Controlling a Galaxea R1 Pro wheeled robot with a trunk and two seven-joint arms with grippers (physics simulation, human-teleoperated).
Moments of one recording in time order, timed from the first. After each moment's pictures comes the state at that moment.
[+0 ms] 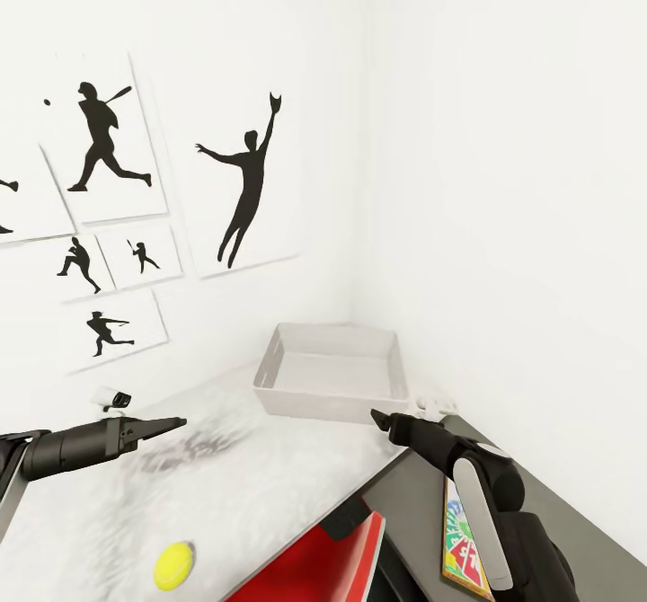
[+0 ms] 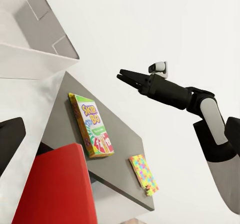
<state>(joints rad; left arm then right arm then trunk) -0.39 0.38 0.30 -1.31 0.18 1.01 -1.55 -0.29 0.09 0.00 -1.60 -0.29 0.81 0.05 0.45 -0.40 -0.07</state>
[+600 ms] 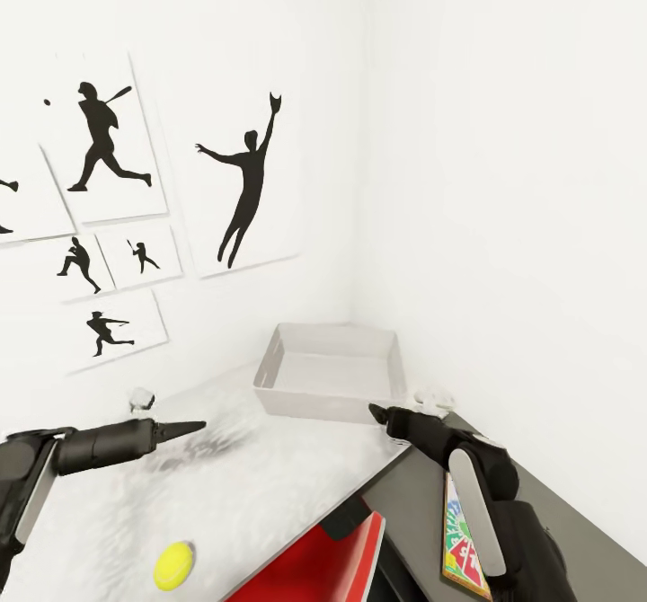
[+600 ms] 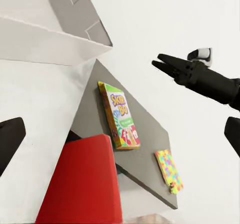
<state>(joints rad) -0.41 0.33 0.25 -1.31 0.12 1.02 -1.39 -0.32 0.10 -0.01 -1.58 -0.30 0.82 0.04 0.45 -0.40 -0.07</state>
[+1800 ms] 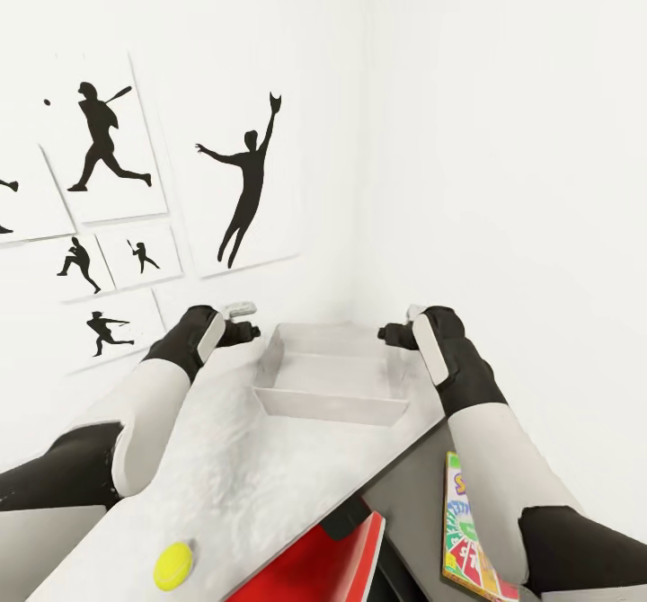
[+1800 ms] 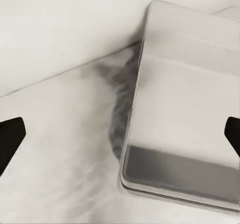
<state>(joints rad) -1.19 -0.06 0.16 -0.44 0.03 0.69 0.08 -0.97 0.12 -0.02 -0.98 -0.27 0.98 -0.32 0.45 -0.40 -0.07</state>
